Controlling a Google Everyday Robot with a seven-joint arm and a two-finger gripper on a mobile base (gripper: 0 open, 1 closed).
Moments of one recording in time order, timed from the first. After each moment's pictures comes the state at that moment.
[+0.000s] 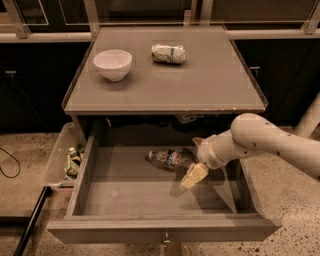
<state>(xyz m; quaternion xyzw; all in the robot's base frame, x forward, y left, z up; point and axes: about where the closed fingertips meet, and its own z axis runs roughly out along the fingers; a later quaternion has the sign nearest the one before) 0.556 -0.120 0.631 -0.54 0.78 0.17 0.28</state>
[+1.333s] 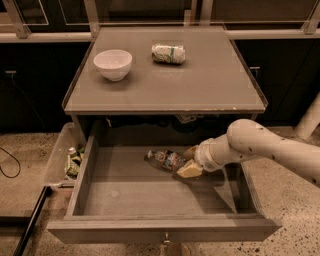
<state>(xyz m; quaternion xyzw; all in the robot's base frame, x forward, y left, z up) 0.563 -0.113 0.614 -0.53 0.78 0.17 0.29</state>
